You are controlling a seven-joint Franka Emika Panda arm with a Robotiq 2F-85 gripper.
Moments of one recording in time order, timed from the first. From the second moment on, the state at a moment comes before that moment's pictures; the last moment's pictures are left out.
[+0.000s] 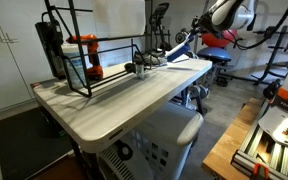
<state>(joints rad) -0.21 -0.21 -0.19 -2.74 -0.07 3.57 0.68</state>
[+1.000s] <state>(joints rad) 0.24 -0.38 -0.35 -2.74 -0.07 3.11 0.78</state>
